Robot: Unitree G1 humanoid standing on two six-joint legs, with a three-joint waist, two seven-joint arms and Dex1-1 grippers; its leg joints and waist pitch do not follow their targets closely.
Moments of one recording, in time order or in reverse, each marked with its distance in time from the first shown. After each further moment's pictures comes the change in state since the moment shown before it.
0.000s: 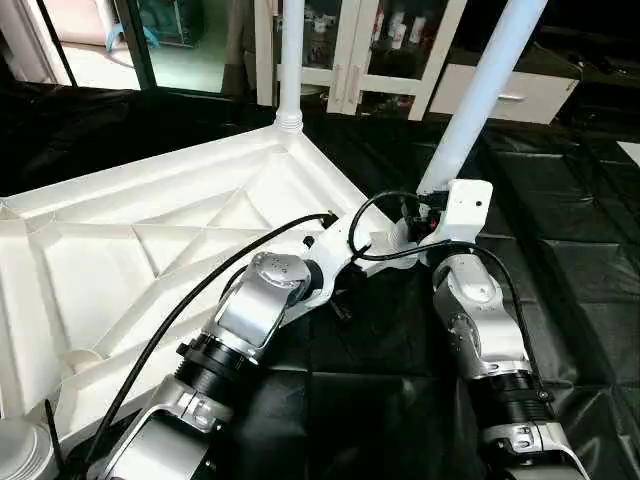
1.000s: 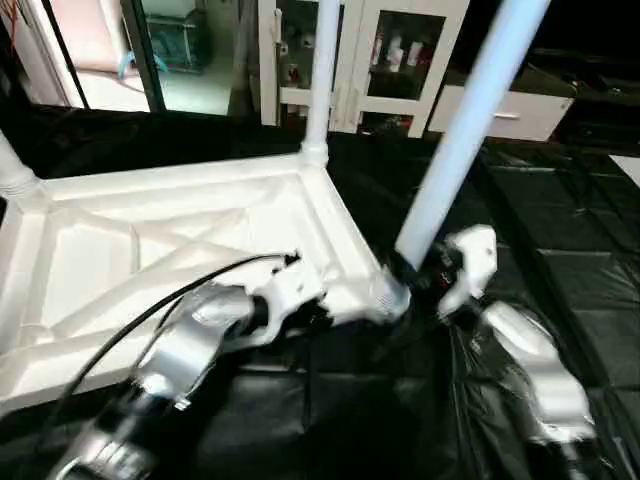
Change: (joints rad) left arm 0.160 0.203 -0.026 -0.132 -0.029 -0.156 -0.216; right arm 0.216 -0.140 0.063 -0.223 0.125 0.078 0.382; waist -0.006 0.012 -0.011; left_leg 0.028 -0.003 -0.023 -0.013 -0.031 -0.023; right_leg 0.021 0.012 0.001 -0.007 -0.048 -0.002
